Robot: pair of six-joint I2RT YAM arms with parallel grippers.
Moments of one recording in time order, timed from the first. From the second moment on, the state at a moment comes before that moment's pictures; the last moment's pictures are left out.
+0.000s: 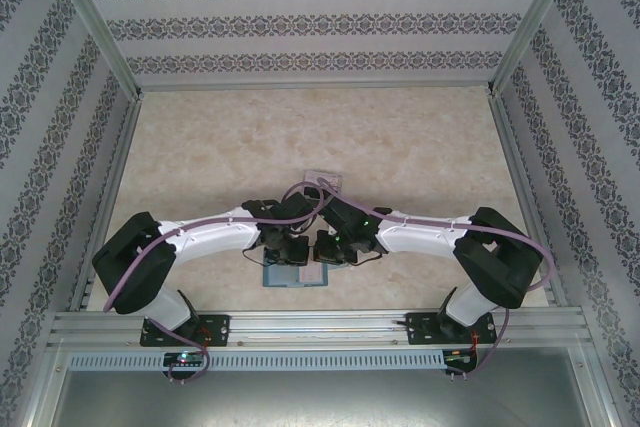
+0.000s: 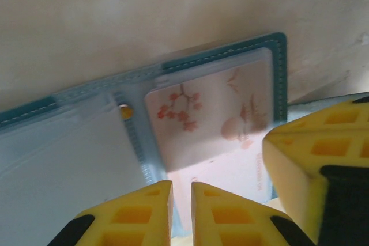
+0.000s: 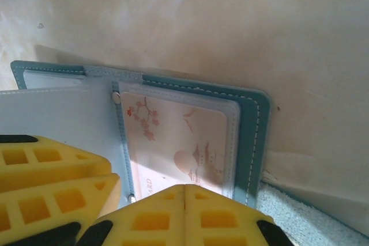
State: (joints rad) left arm -0.85 1.56 0.88 -0.63 0.22 -0.79; right arm 0.91 1.57 0.79 -0.33 -0.33 1.00
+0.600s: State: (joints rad) left arm -0.85 1.57 0.85 -0.58 0.23 -0.81; right arm 0.91 1.57 0.79 -0.36 -0.31 1.00
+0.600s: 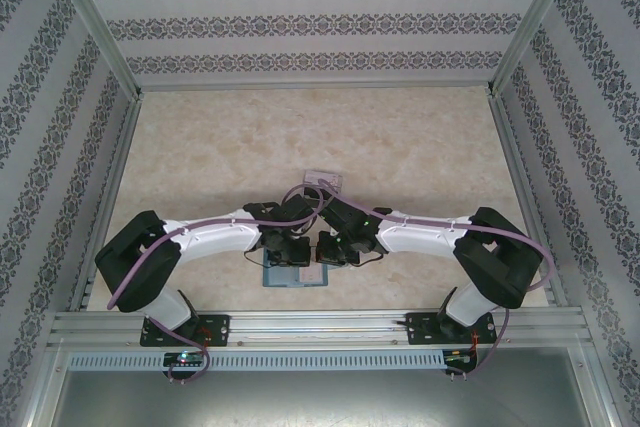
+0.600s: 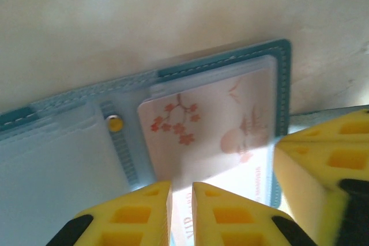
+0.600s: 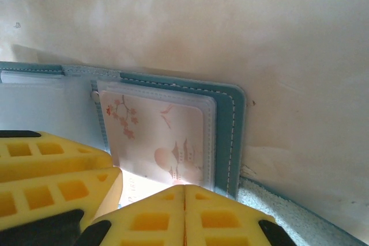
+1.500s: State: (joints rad) left arm -0.85 1.60 0.87 -0.65 0.17 -0.78; right arm 0.91 1.62 0.81 -0.41 -0.29 0.99
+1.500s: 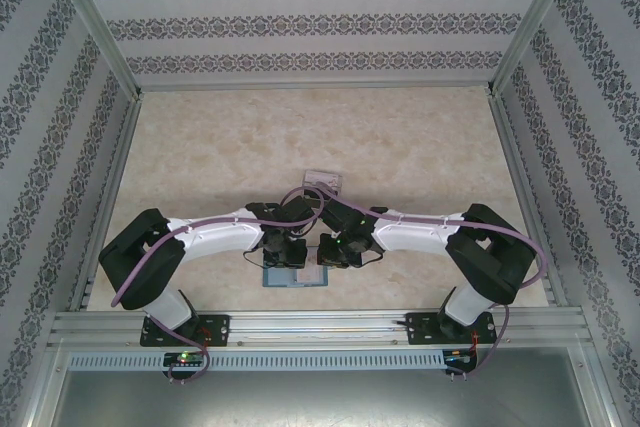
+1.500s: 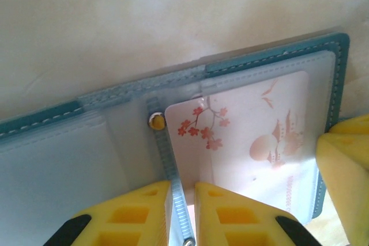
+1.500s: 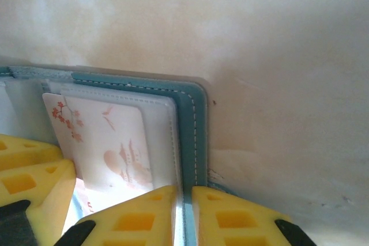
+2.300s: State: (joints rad) left arm -0.83 1.54 0.80 -0.55 0.20 -0.82; right arm 0.91 1.62 0.82 -0.43 -0.28 0.99
